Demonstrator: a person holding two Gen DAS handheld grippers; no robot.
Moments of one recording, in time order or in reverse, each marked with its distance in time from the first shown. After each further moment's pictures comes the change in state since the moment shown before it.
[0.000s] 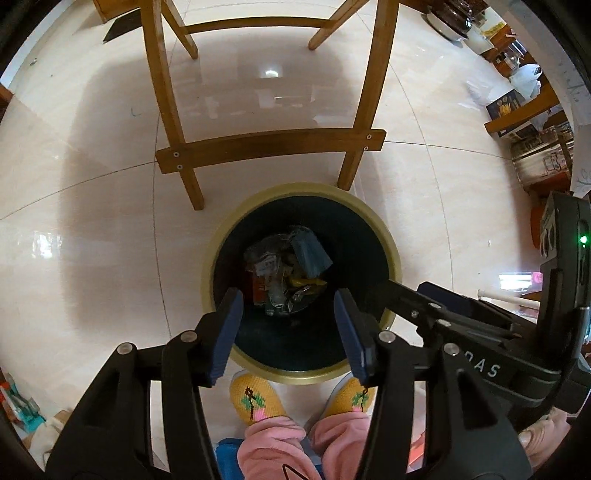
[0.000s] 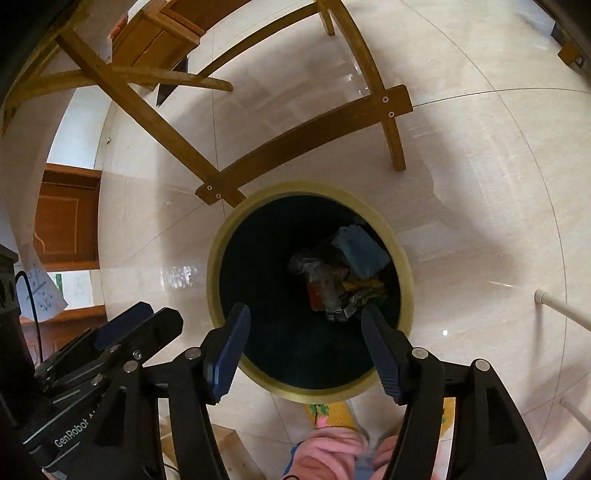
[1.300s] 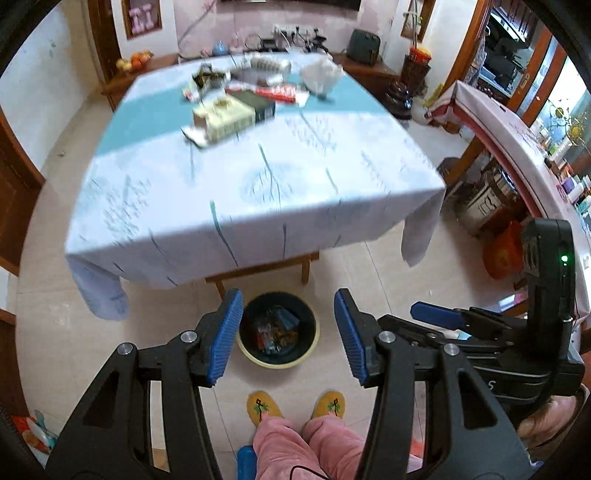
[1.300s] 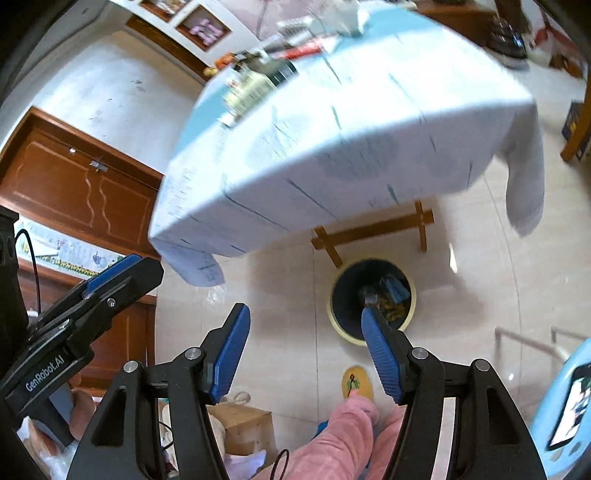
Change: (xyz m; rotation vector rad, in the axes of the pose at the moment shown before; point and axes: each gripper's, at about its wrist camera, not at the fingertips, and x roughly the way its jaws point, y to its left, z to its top) left arm -0.458 -0.085 -0.039 0.119 -0.383 0.021; right arm -0.420 0.136 -0.084 -0.220 -0.214 0.131
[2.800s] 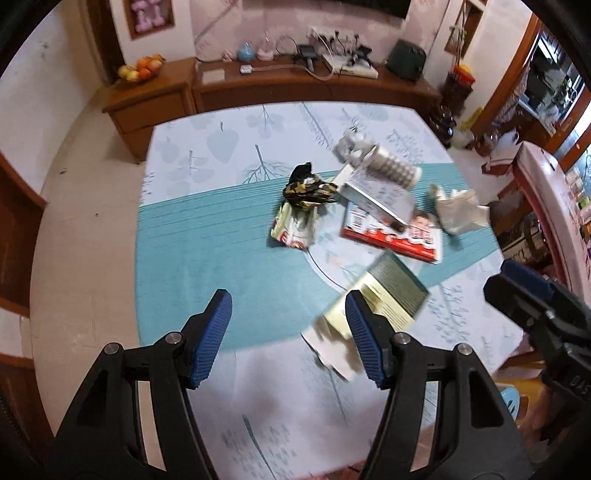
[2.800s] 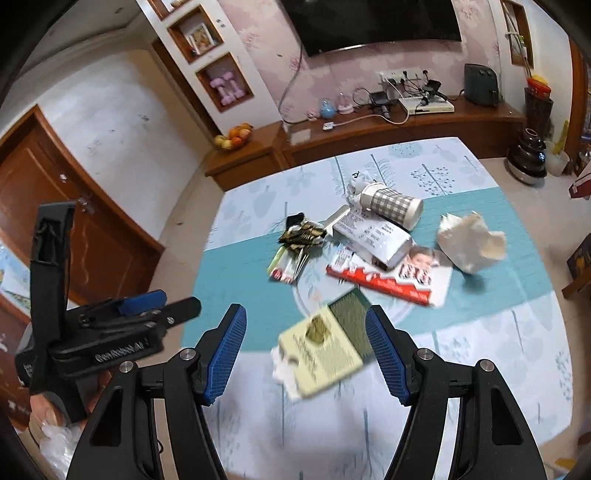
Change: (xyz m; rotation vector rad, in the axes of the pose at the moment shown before) left arm 0.150 0.234 0.359 -0.032 0.084 0.010; right arm 0.081 0.187 0.406 -0.129 -0.256 -0.140
